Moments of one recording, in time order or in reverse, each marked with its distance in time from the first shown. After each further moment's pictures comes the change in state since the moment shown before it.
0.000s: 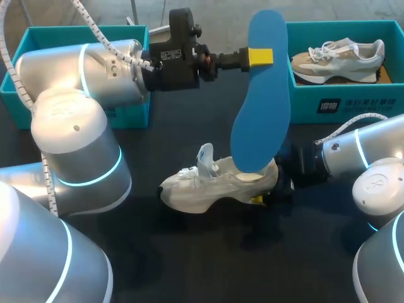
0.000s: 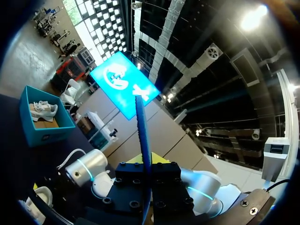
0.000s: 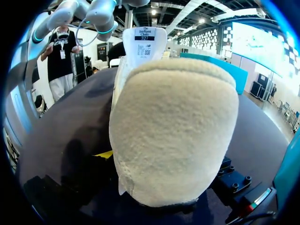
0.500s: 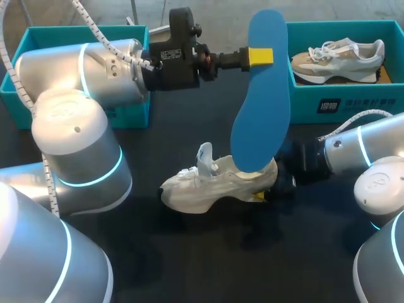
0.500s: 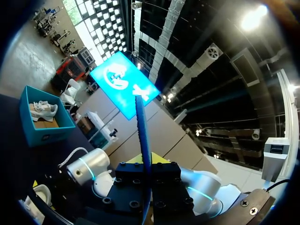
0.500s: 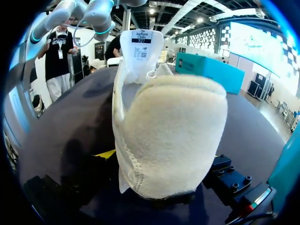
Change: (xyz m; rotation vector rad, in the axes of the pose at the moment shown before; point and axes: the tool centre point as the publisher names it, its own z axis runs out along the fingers) left arm 0.000 0.000 0.000 0.000 0.000 0.000; right arm -0.009 0.003 -0.010 0.022 -0.035 -0.005
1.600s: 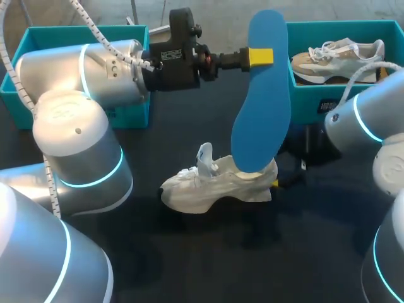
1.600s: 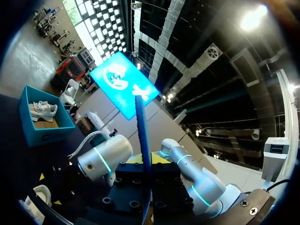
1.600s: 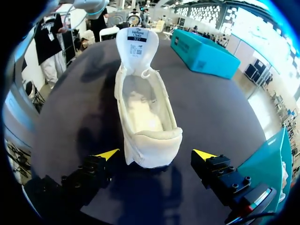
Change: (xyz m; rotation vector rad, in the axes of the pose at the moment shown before) left arm -0.001 0.001 0.000 0.001 0.001 0.000; right arm -0.008 0.017 -0.065 0.346 -0.066 -0.005
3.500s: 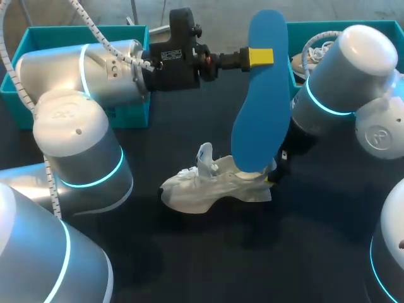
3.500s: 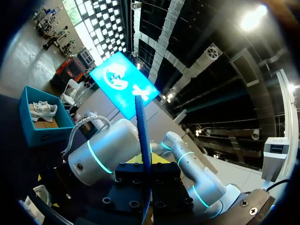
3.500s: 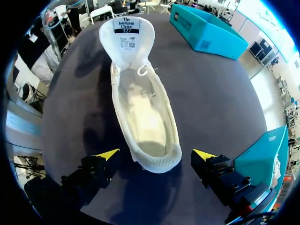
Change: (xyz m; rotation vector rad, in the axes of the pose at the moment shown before) left arm 0.000 0.000 0.000 0.000 0.000 0.000; right arm 0.004 0.021 -0.010 0.280 0.025 0.034
